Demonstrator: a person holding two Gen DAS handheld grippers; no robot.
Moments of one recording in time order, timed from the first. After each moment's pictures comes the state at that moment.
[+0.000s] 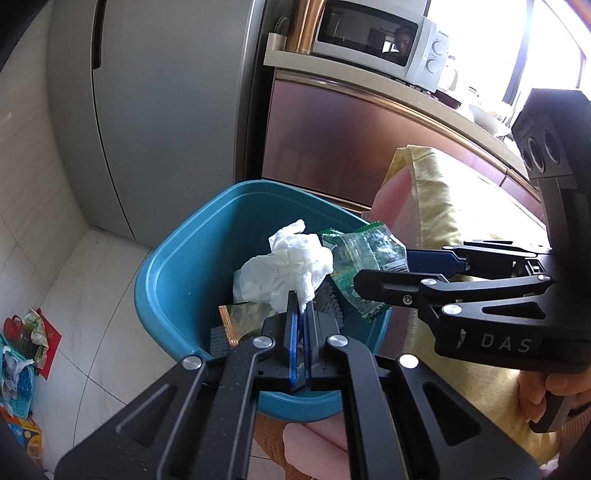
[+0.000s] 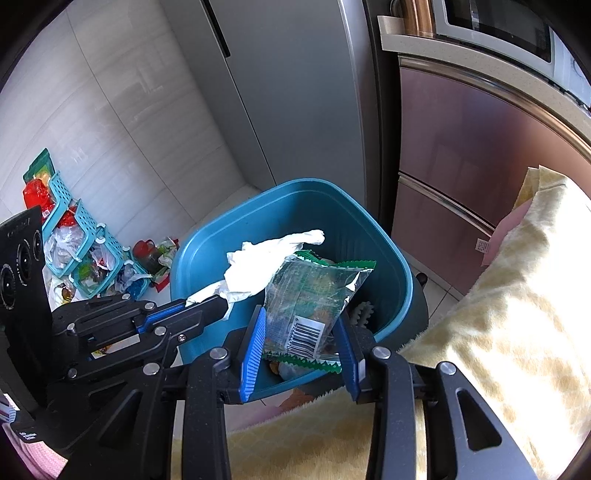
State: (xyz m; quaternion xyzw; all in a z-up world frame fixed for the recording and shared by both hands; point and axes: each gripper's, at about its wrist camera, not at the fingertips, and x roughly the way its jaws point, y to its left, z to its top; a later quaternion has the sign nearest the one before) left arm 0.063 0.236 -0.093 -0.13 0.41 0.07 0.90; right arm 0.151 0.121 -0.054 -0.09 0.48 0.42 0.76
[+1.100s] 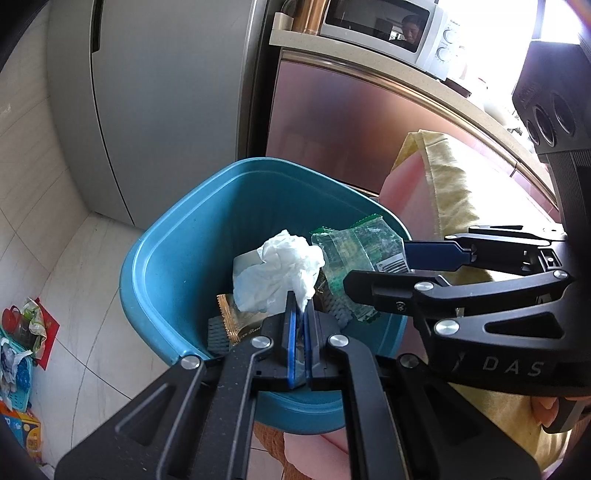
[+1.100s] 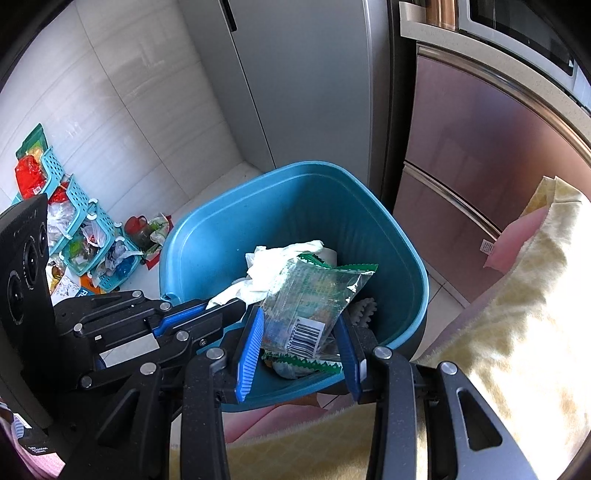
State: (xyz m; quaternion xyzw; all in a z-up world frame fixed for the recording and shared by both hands) left arm 0.076 0.243 -0.114 -0.14 0.43 0.08 0.89; right arm 0.153 0.146 -0.062 -0.14 0.50 0.42 0.74
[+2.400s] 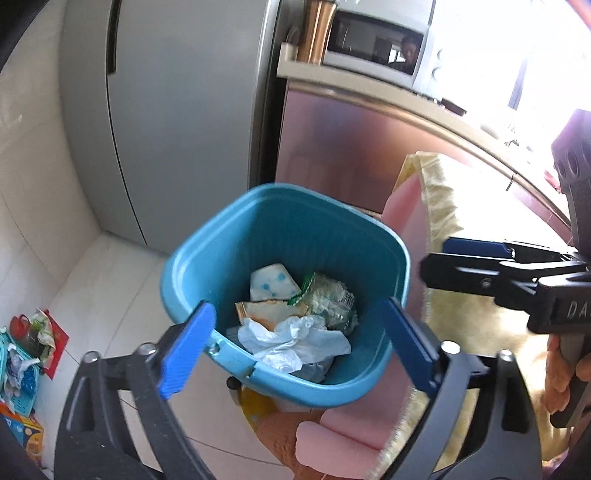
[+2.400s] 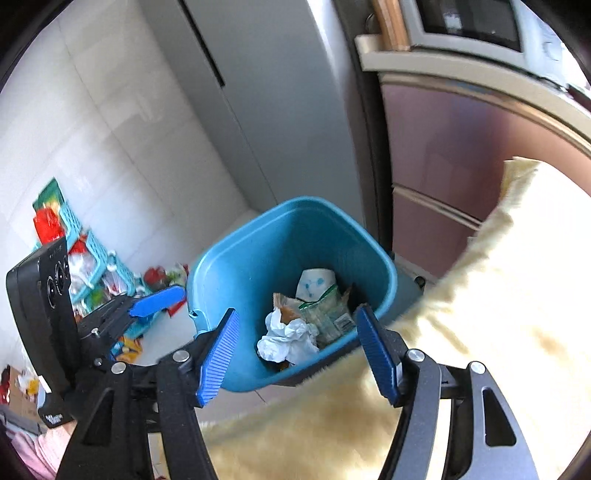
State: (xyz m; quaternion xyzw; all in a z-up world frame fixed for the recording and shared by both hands) left arm 0.041 0.243 -0.085 -0.11 0.38 0.09 0.91; right arm 0.141 0.076 -0.037 -0.03 0.46 0.43 0.78
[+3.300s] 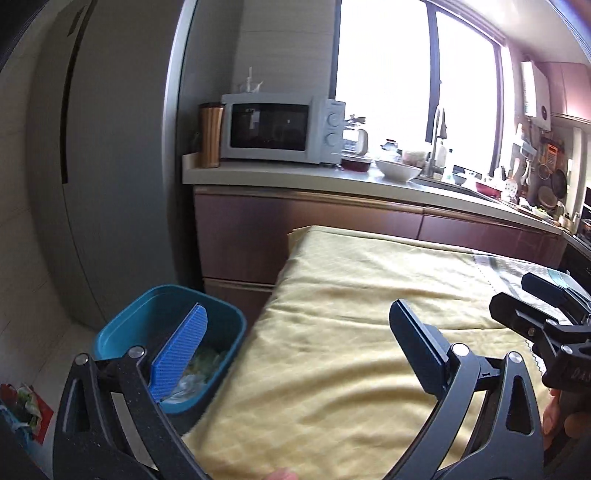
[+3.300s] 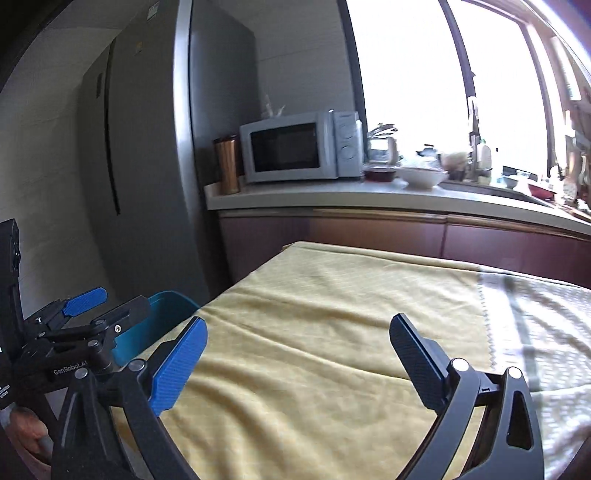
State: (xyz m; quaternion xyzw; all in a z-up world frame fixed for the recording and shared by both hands) left arm 0.013 0.076 -0.002 -0.04 0.23 0.01 0.97; right arm 0.012 -0.148 0.023 0.02 0.23 0.17 0.96
